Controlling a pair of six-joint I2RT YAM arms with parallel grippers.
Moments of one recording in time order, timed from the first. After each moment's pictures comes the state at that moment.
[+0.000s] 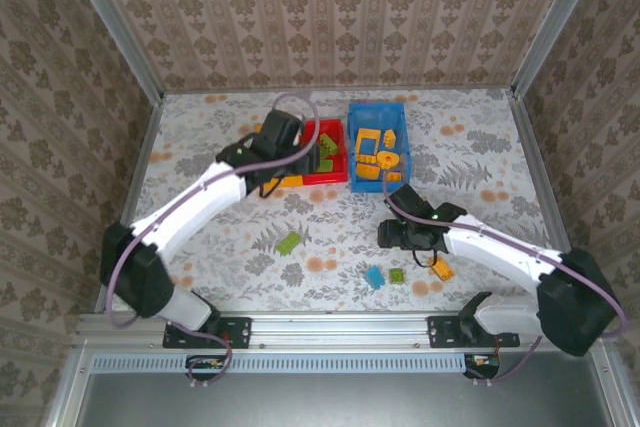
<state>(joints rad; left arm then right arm) -0.72 1.45 1.26 -0.59 -0.12 -0.43 0.63 1.28 0.72 -0.66 0.11 0.66</state>
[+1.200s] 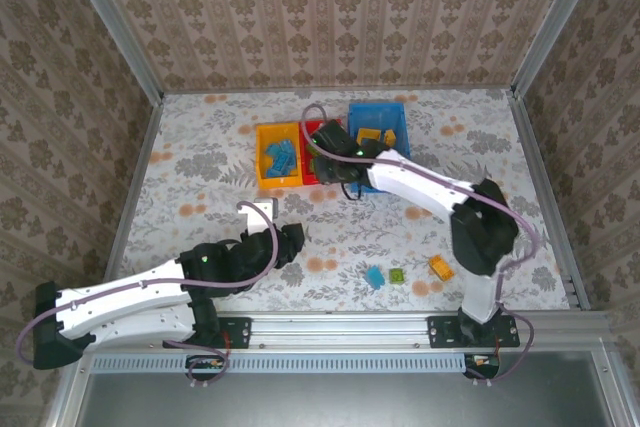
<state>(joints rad) -1.26 0.84 0.69 -0.61 -0.63 -0.94 0.72 1.91 1.57 -0.61 0.19 0.50</state>
